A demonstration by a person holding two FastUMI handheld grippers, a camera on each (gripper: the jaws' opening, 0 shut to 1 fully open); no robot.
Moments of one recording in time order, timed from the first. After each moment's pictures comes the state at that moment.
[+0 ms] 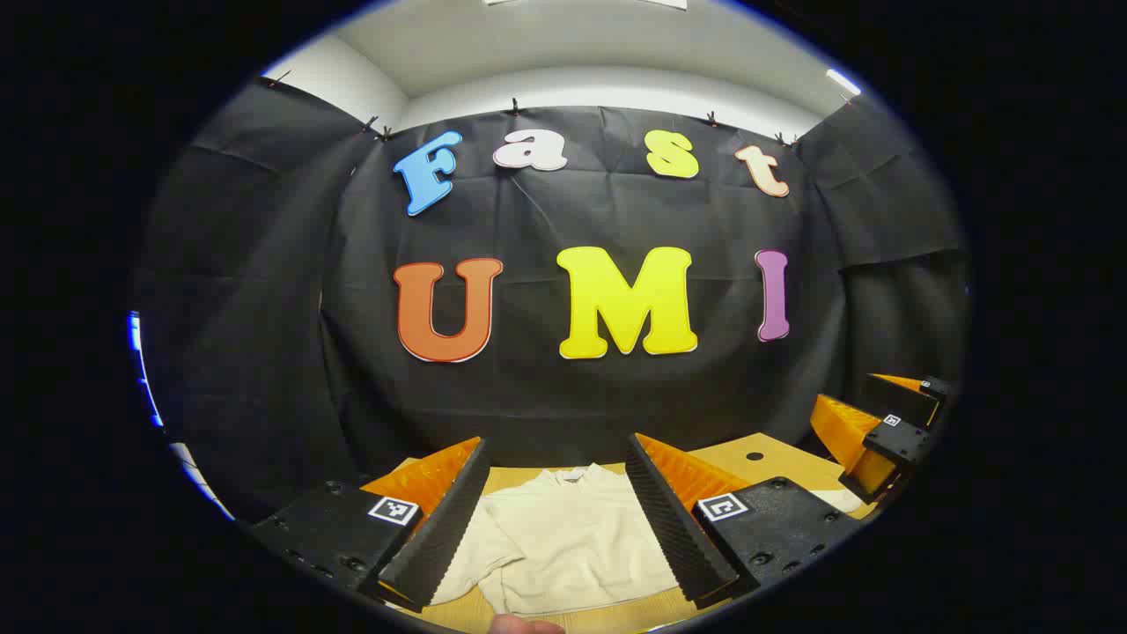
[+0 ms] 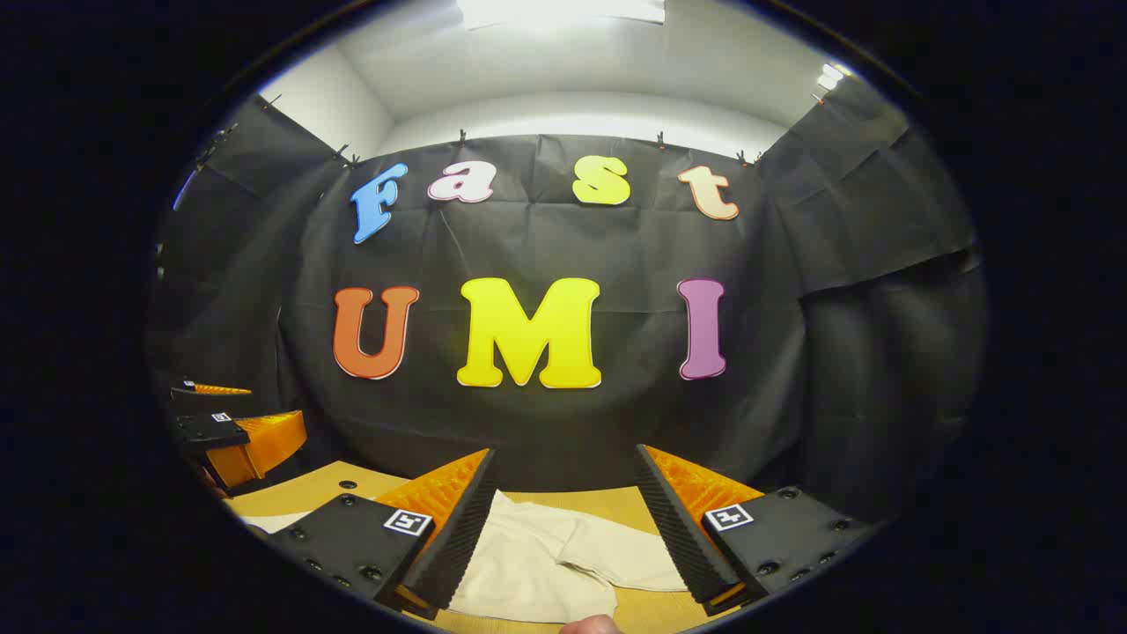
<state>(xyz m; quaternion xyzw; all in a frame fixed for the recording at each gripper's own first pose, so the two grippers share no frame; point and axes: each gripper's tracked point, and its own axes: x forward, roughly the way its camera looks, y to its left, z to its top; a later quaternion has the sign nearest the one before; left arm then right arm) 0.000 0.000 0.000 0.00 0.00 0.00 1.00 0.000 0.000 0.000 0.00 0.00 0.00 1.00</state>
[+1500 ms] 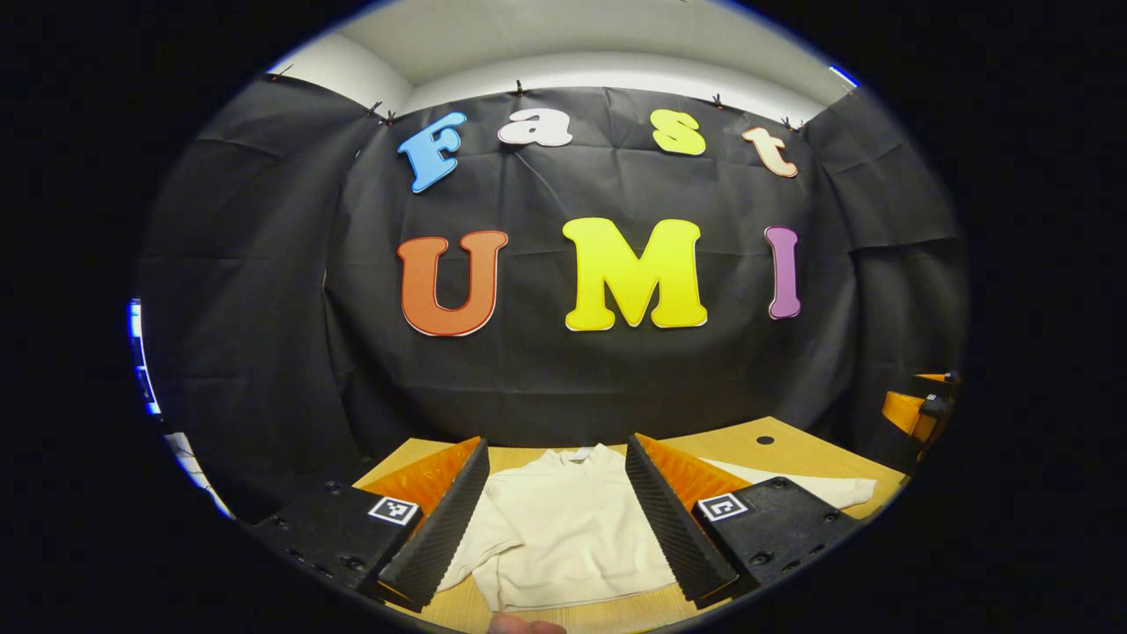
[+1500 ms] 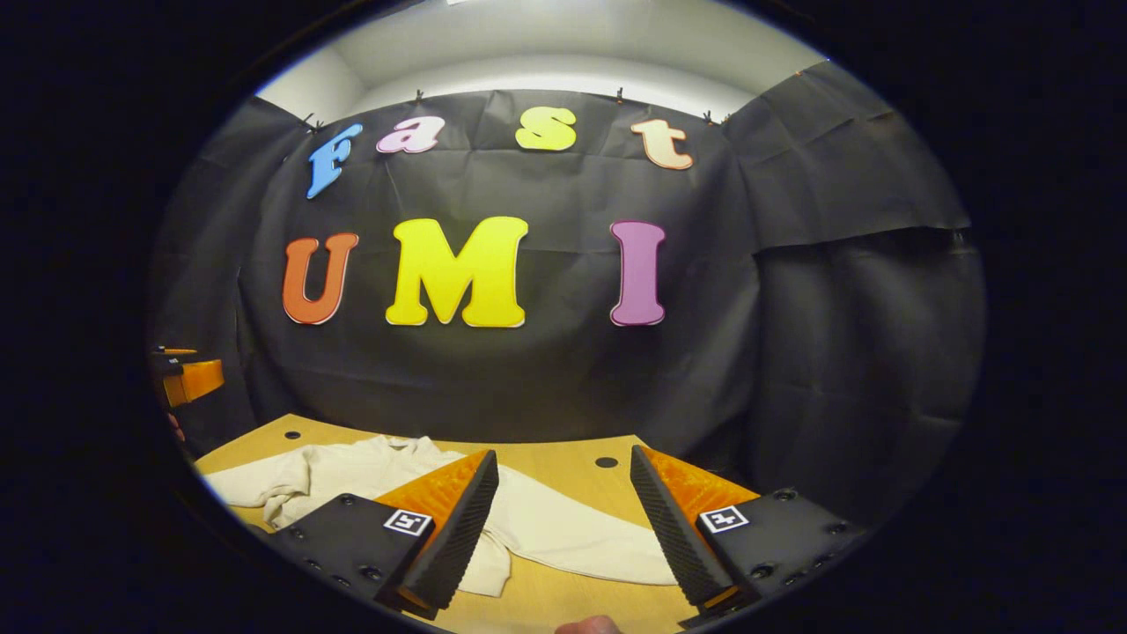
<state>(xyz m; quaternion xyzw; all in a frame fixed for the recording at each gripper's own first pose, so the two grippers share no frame) 0.009 0.005 -0.047 0.00 0.04 0.02 1.00 0.005 -0.174 -0.070 -0.01 0.10 -0.07 0.99</state>
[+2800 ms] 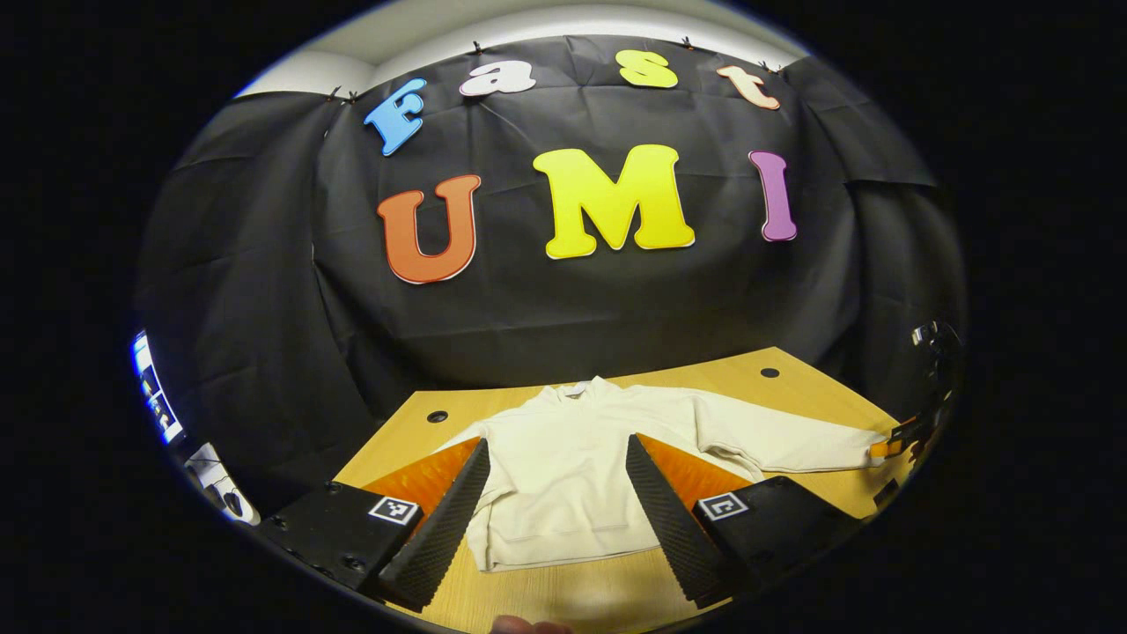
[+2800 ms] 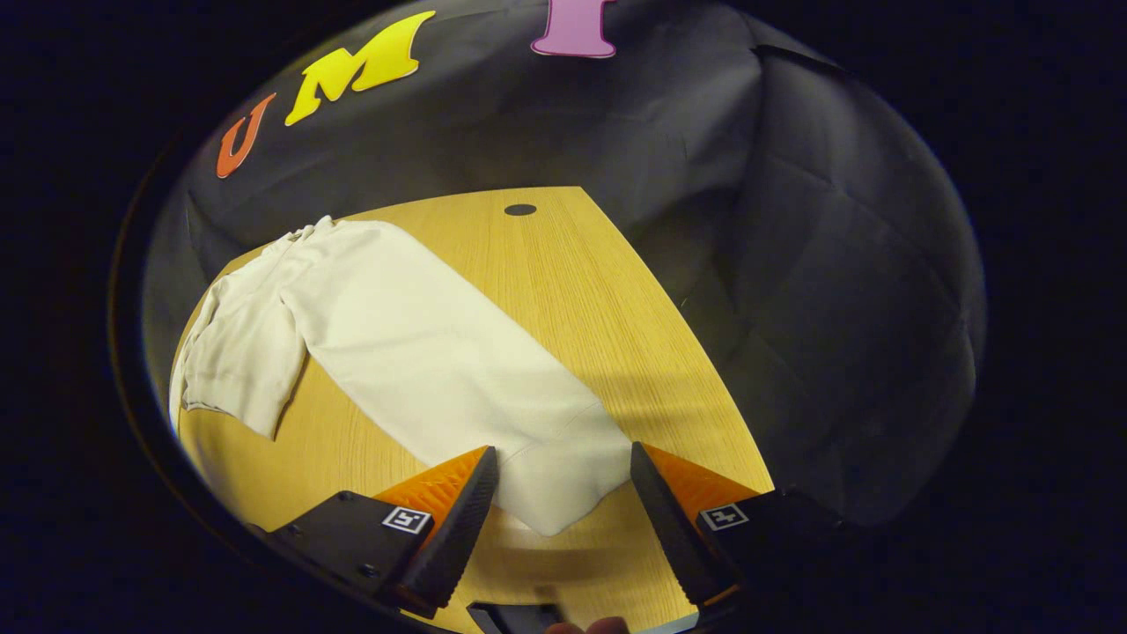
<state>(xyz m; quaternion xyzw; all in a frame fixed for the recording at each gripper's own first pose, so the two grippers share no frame) -0.010 -0.033 -0.099 0.05 0.15 0.04 0.99 -0.008 -0.356 -0.337 0.00 0.47 -0.08 0.88</state>
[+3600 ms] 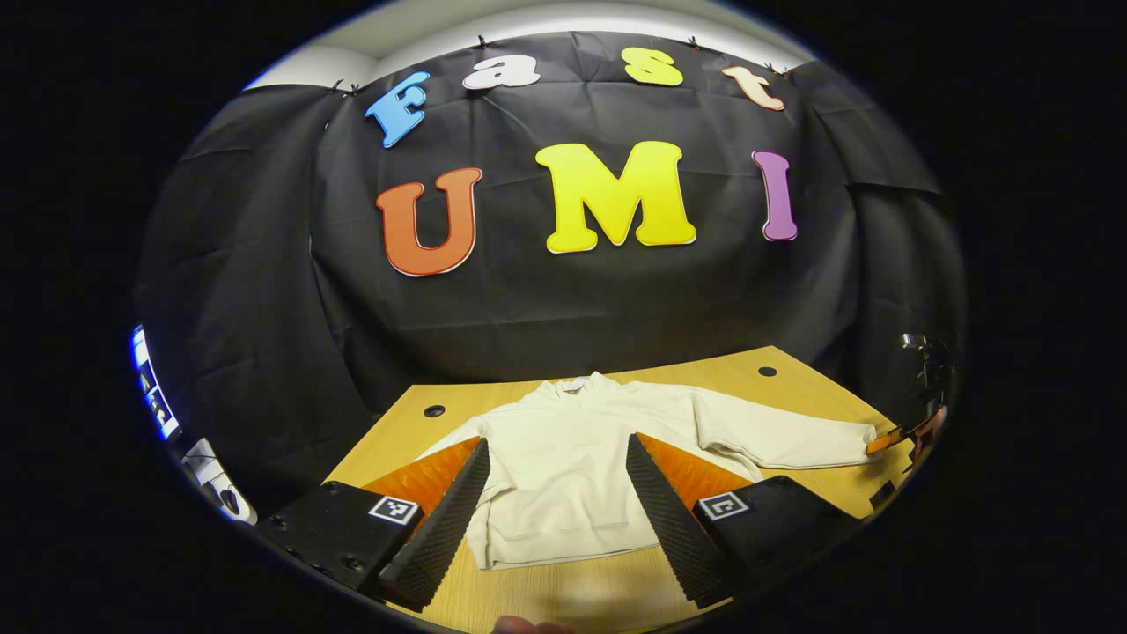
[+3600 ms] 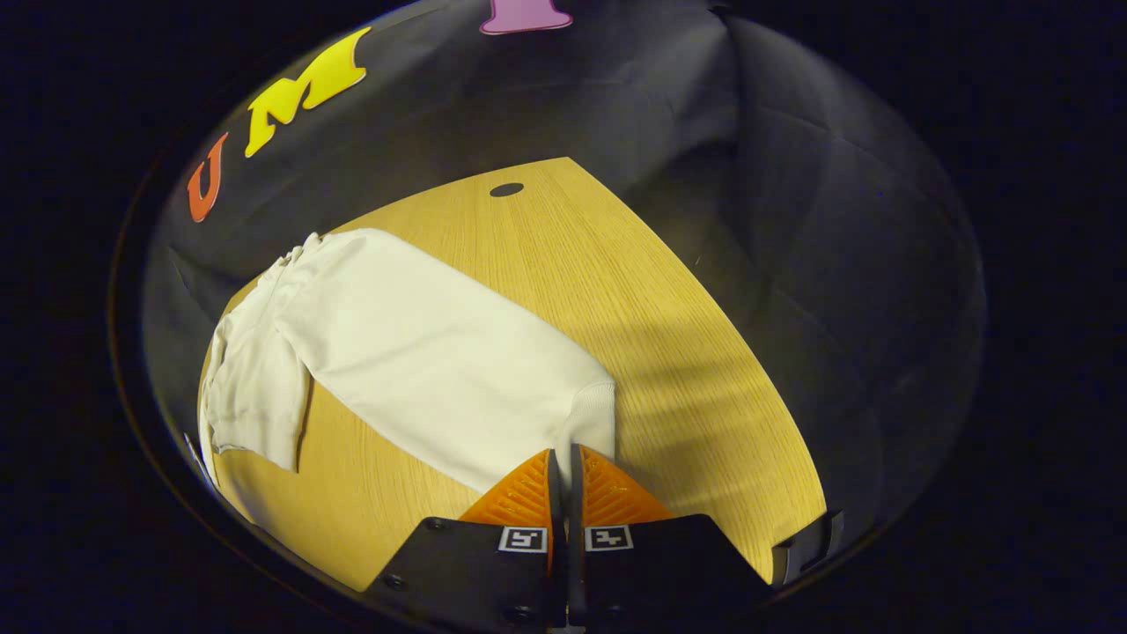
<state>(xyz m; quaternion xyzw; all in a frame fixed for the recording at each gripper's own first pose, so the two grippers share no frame) -0.007 -0.027 -0.100 0.03 0.16 0.03 0.99 0.010 -0.344 -0.332 0.08 0.49 -0.09 0.87</state>
